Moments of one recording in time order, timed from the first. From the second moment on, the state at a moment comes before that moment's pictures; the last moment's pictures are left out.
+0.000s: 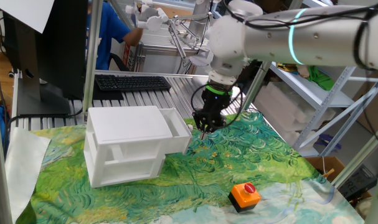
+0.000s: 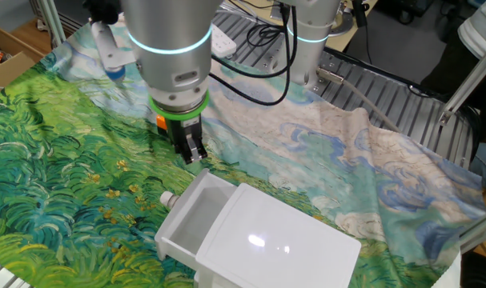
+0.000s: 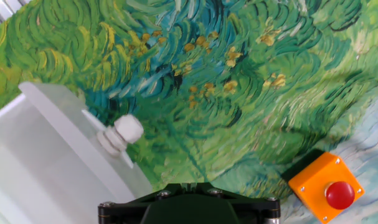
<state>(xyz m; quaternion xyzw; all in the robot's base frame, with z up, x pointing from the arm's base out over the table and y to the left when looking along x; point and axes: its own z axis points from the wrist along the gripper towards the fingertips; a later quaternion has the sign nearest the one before) 0.591 -0.017 0.173 -0.29 -0.96 0.01 0.06</state>
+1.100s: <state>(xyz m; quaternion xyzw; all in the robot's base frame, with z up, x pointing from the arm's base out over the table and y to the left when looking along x) 0.614 -0.022 0.146 -0.32 -0.95 -0.01 0.05</state>
